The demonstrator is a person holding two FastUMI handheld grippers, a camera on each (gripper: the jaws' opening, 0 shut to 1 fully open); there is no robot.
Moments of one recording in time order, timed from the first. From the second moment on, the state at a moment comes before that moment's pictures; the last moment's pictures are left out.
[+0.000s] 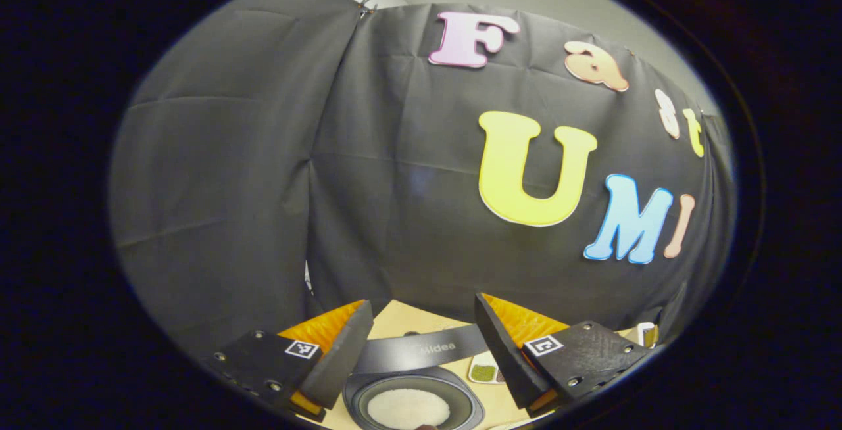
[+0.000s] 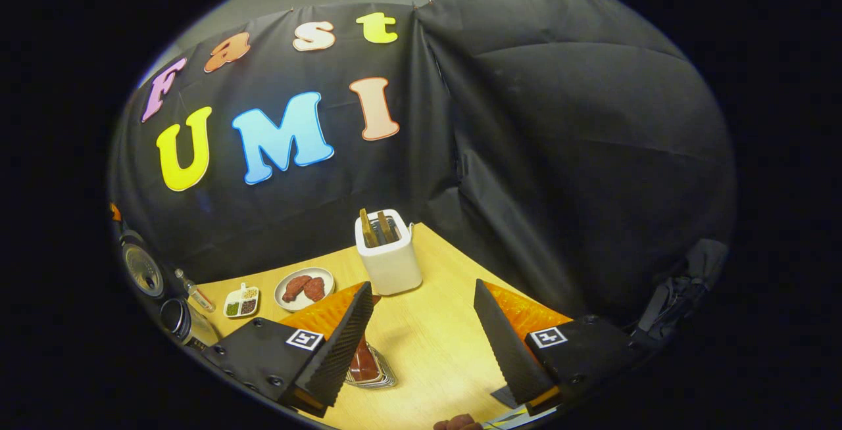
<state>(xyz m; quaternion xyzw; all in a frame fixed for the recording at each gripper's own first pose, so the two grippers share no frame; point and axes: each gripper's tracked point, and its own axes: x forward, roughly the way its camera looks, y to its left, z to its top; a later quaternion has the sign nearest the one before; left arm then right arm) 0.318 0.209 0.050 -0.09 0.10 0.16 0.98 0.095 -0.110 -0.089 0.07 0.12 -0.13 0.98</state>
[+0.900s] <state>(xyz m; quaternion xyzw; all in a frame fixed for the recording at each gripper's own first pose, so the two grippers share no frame) 0.277 0.142 -0.058 -0.13 0.28 0.13 0.94 0.138 -0.088 -0.087 0.04 0.11 -0.08 0.99</state>
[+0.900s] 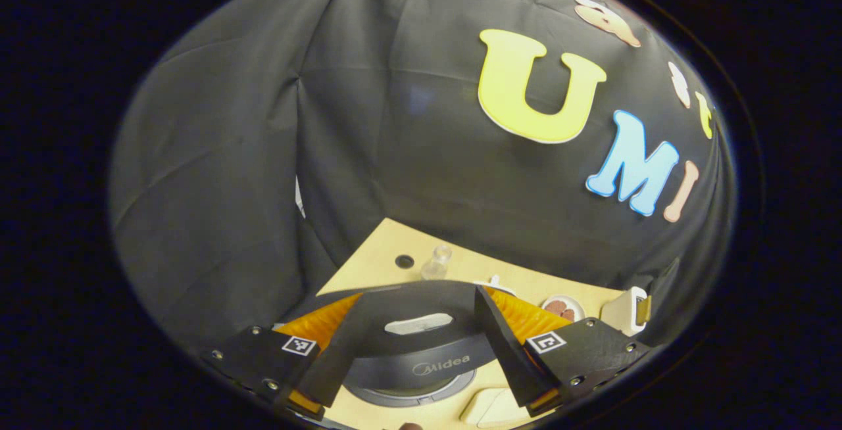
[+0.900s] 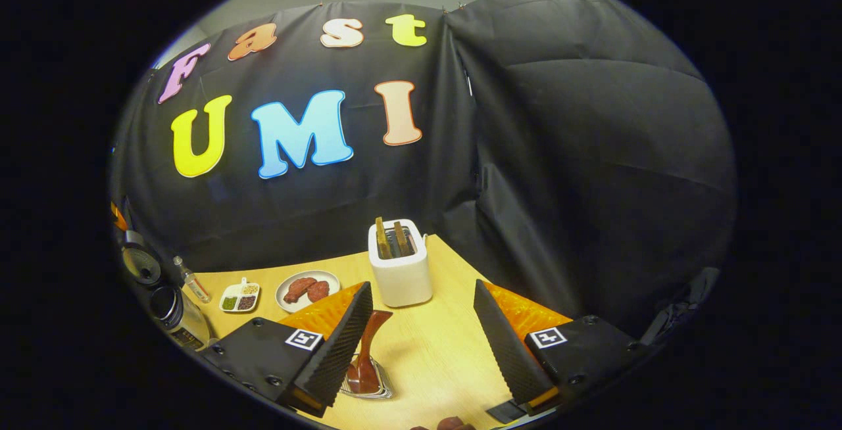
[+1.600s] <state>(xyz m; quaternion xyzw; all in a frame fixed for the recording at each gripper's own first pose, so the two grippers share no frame) 0.200 0.089 -0.214 -0.08 0.35 0.20 0.91 0.222 -0.006 -0.059 -0.01 0.13 0.08 0.99</state>
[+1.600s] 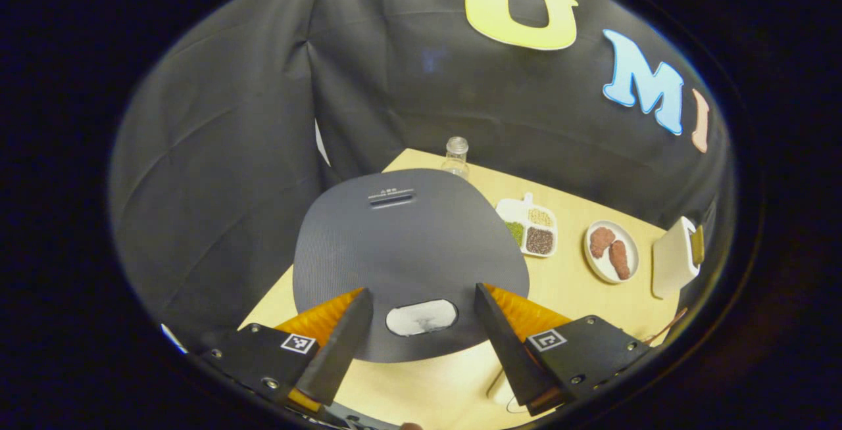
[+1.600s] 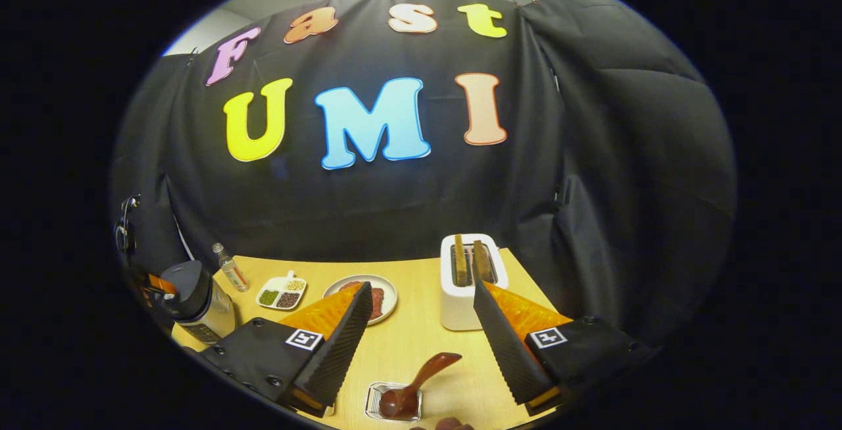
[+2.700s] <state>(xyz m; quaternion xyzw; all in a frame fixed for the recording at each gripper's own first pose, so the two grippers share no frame) 0.177 0.081 -0.186 0.01 0.28 0.20 0.94 0.181 -0.017 -0.081 -0.02 0.12 0.12 0.98</state>
